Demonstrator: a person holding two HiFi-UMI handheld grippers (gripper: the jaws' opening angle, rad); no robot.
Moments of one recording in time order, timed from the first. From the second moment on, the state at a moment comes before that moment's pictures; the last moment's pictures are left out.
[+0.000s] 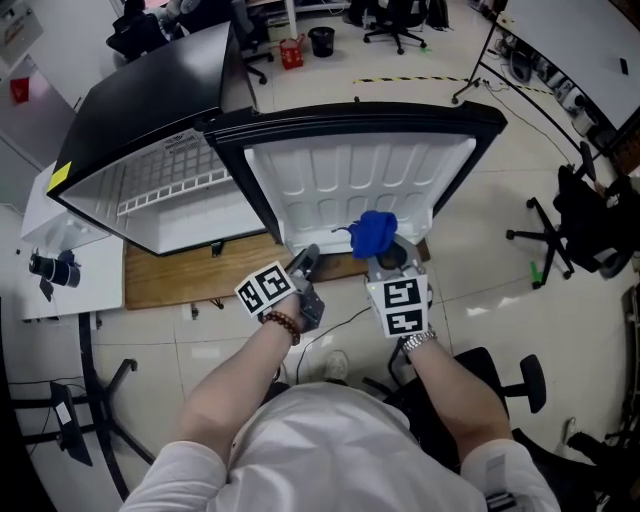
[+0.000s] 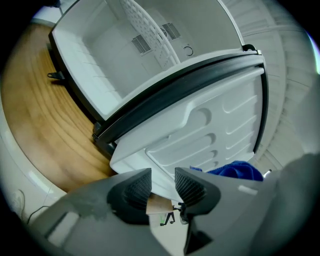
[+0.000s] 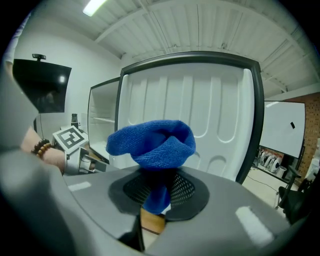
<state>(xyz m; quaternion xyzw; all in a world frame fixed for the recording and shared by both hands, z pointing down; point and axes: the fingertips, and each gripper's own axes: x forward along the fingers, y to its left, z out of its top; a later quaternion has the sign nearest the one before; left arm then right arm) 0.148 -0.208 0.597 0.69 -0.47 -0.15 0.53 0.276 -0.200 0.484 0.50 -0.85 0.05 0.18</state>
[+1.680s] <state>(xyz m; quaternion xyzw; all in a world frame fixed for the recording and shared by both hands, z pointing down) -0.117 -0.083 0.384 0.85 -0.52 0.06 0.03 -0.044 -0.087 0.387 0.40 -0.91 0.00 0.10</state>
